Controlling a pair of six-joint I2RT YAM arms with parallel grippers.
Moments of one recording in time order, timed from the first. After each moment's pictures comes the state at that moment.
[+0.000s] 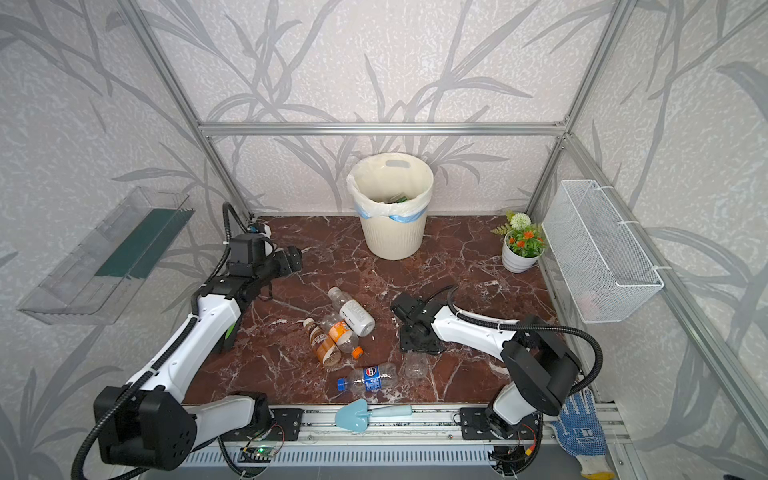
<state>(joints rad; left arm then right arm) -0.08 1.21 0.99 -0.39 -0.06 -0.35 0.83 1.54 0.89 -0.71 0.00 0.84</state>
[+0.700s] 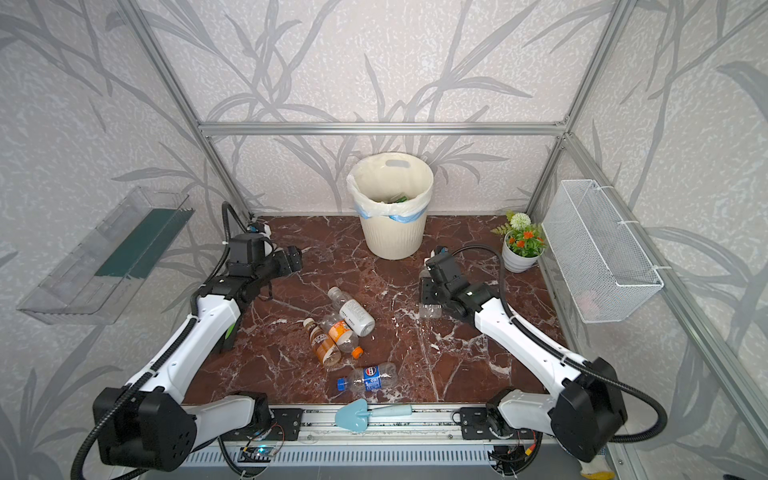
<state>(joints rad) -0.08 1.20 0.99 -0.39 -0.06 -0.35 0.55 1.20 0.98 -0.51 0.15 0.46</state>
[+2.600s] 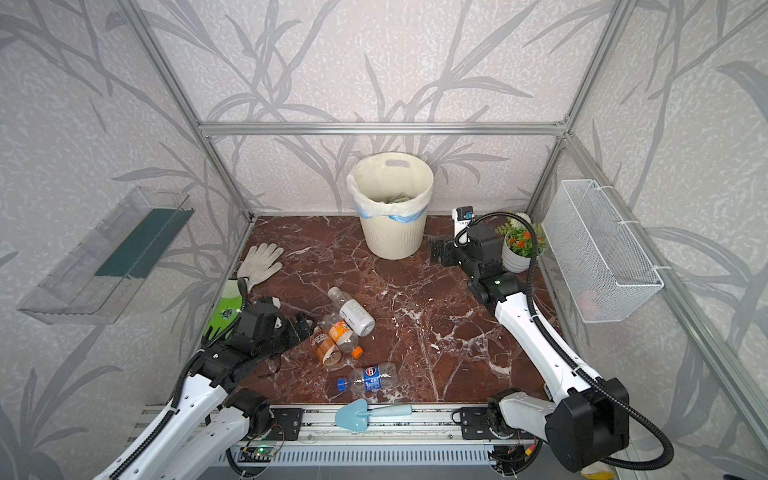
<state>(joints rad) -0.38 0.64 0.49 -0.71 0.02 -0.93 0.31 1.21 1.02 -0.16 -0.02 0.17</state>
